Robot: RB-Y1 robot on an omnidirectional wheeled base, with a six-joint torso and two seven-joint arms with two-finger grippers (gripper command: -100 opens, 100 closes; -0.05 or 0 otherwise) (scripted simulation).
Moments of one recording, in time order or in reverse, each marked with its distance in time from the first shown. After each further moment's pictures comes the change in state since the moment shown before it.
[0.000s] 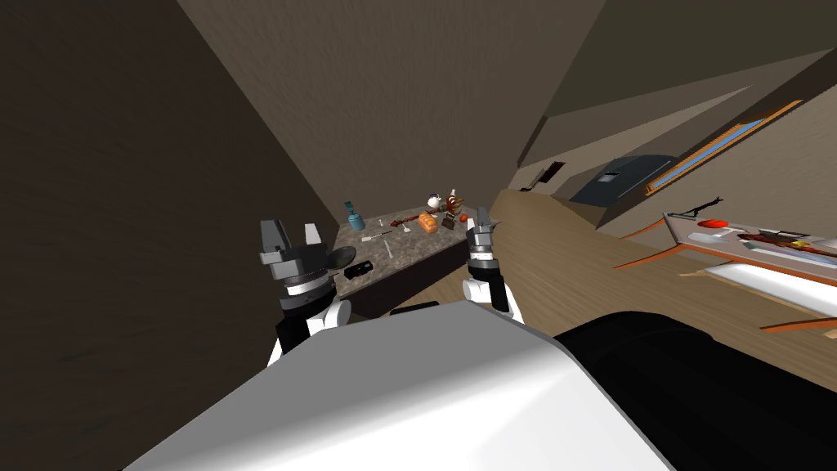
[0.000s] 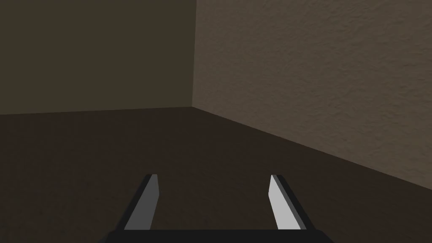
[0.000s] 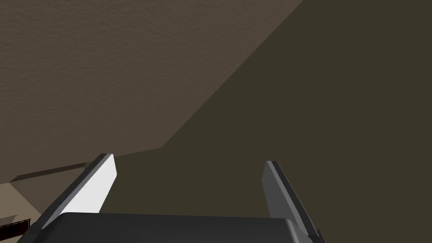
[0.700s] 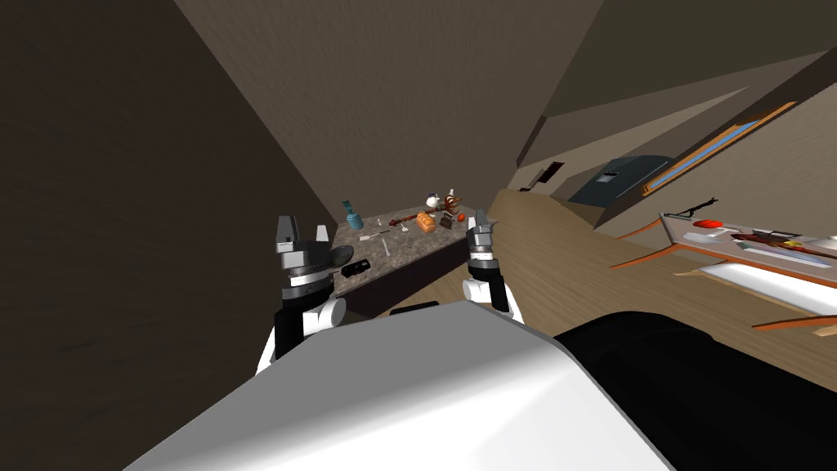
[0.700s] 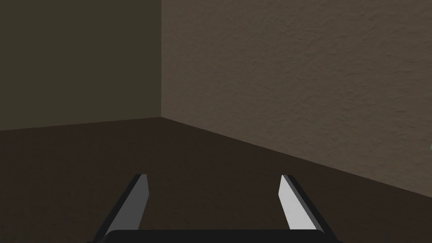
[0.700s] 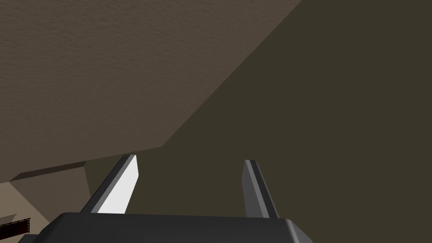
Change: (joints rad) left arm -0.040 0.058 0.044 0.006 0.035 0.178 0.026; right arm 0.000 0.000 0.000 0.000 0.000 0.000 0.000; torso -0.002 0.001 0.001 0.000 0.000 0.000
